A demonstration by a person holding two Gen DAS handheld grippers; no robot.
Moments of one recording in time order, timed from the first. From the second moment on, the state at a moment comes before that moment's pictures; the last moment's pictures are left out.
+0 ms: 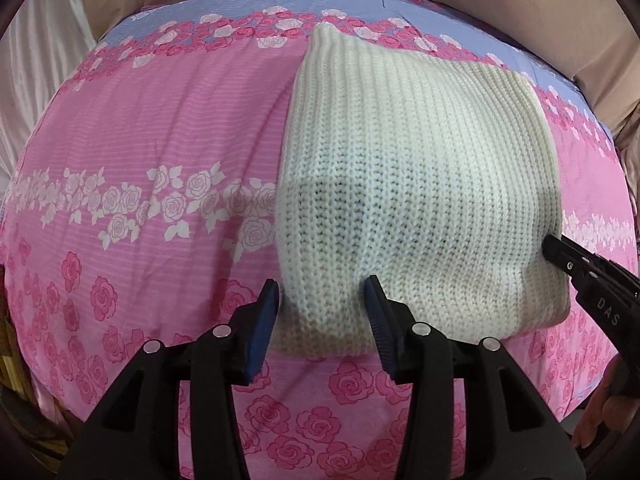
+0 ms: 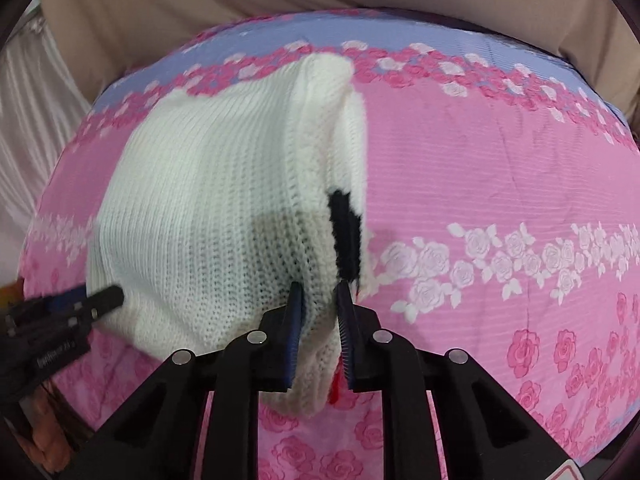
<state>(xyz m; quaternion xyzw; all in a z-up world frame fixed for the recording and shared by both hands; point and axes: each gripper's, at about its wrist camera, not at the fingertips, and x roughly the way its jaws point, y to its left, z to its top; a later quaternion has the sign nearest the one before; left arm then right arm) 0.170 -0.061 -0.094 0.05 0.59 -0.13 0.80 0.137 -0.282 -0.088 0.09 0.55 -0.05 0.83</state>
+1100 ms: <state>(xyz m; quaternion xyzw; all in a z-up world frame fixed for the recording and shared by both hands) 0.093 -0.076 -0.039 0.07 0.46 -0.07 0.88 0.045 -0.248 -0.027 0.07 0.48 -0.12 0.87</state>
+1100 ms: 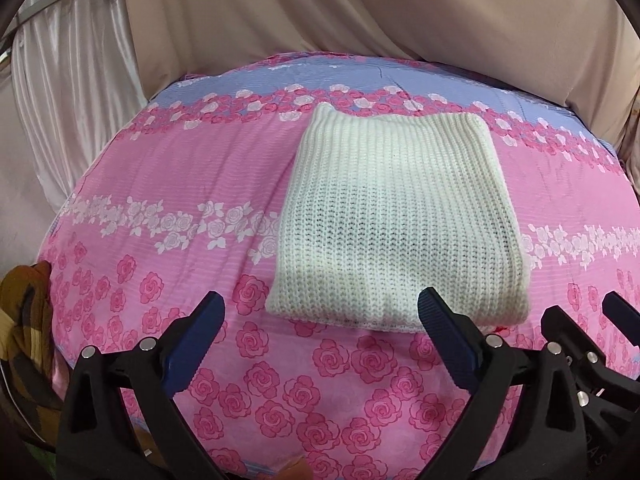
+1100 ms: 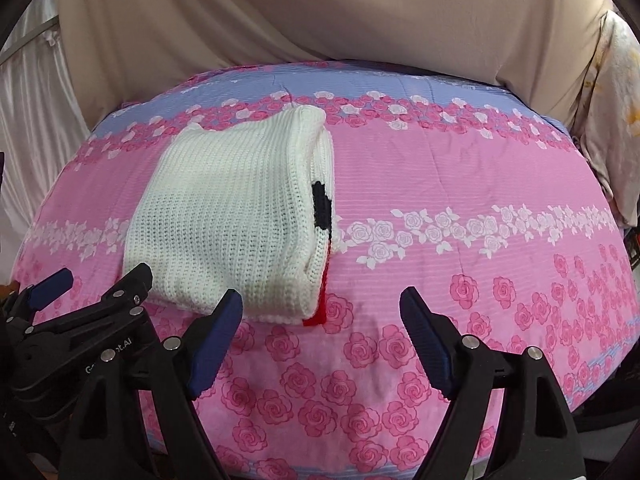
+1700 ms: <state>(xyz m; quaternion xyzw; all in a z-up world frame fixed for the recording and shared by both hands) 0.085 -0.077 -0.035 0.09 0.45 -0.06 0.88 0.036 -0.248 -0.027 0.10 0.48 -0.12 0.86</state>
